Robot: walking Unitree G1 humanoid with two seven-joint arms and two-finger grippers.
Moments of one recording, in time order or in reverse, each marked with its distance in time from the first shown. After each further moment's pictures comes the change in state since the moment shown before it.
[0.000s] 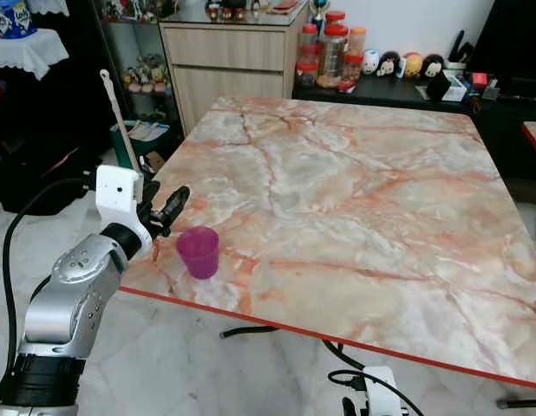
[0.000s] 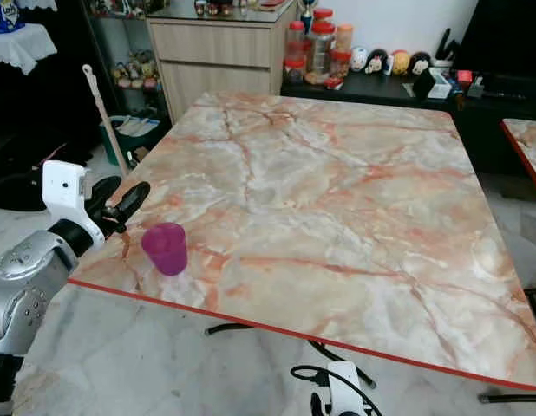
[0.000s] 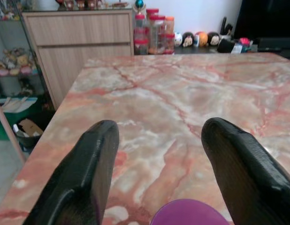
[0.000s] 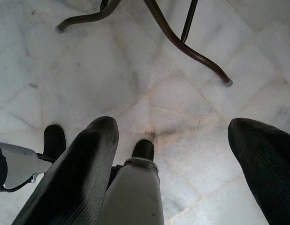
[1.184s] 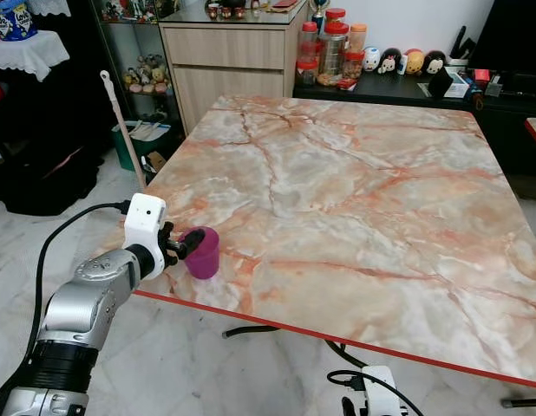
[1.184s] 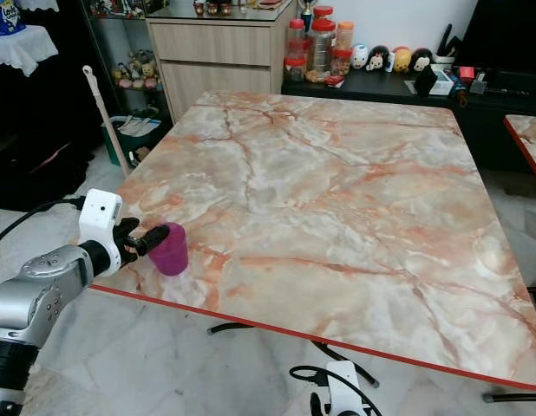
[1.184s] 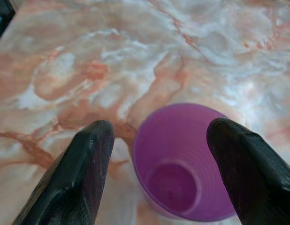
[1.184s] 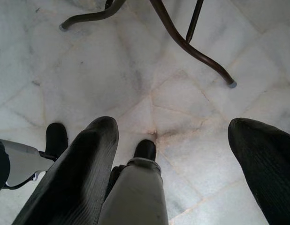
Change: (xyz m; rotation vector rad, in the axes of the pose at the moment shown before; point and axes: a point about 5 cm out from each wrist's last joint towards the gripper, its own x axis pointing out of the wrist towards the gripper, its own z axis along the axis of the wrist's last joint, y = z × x) left arm 0.007 -0.004 -0.048 -0.041 0.339 -0.068; right arm 0.000 0.002 0.001 -0.018 -0.002 0.007
